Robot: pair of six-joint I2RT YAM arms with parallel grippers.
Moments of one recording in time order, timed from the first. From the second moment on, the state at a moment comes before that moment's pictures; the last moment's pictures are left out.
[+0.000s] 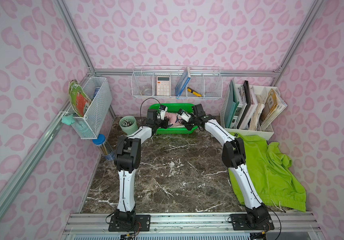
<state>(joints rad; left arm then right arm) -0.16 2.21 1.67 0.09 0.36 0.05 0.47 2.56 2.41 -0.54 -0.35 -0.55</state>
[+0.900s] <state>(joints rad) -0.30 1.75 1.38 0.17 0.32 0.03 0.29 1.80 1.46 -0.42 -0.12 -0.16</state>
